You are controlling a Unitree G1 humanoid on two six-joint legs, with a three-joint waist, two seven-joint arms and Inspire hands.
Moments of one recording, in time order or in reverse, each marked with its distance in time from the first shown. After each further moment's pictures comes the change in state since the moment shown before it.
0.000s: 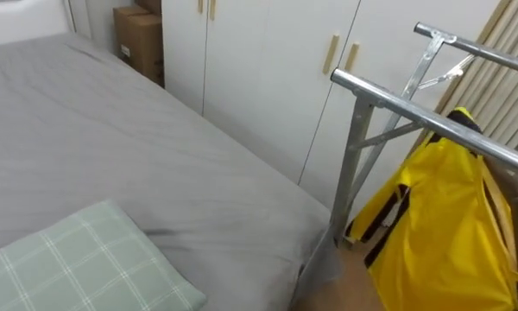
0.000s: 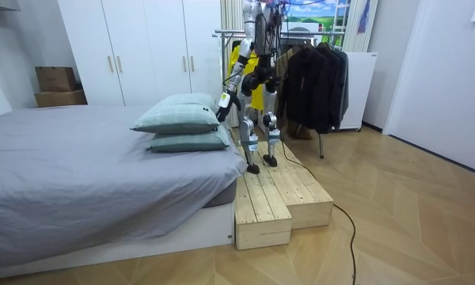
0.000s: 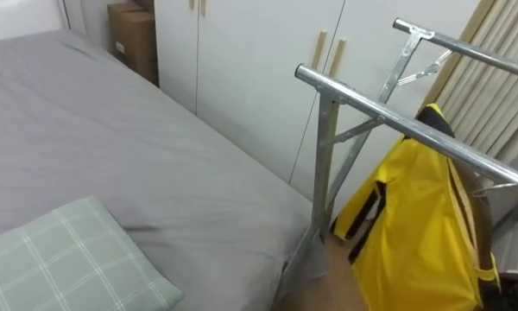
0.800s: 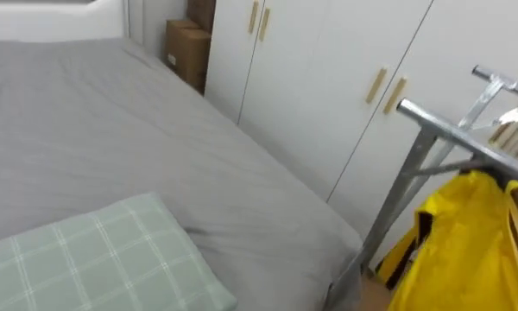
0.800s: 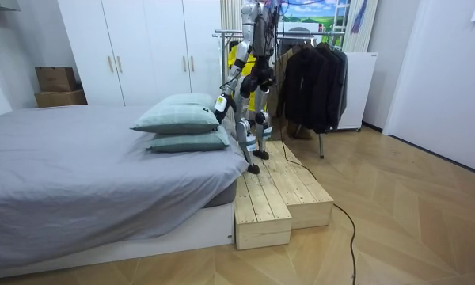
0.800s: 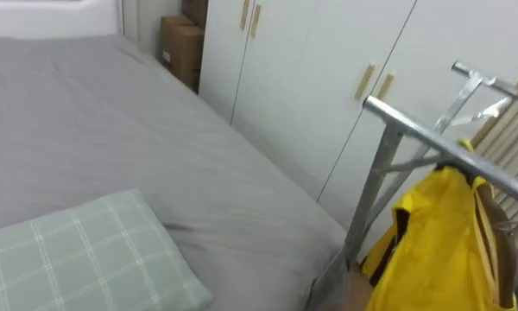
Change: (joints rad) left arm -0.077 0.035 -0.075 0.007 -0.032 -0.012 -0.001; right arm 0.137 0.000 -0.041 -0.016 0.057 -0.008 -0.018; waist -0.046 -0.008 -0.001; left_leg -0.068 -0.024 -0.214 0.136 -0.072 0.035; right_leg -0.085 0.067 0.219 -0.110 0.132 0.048
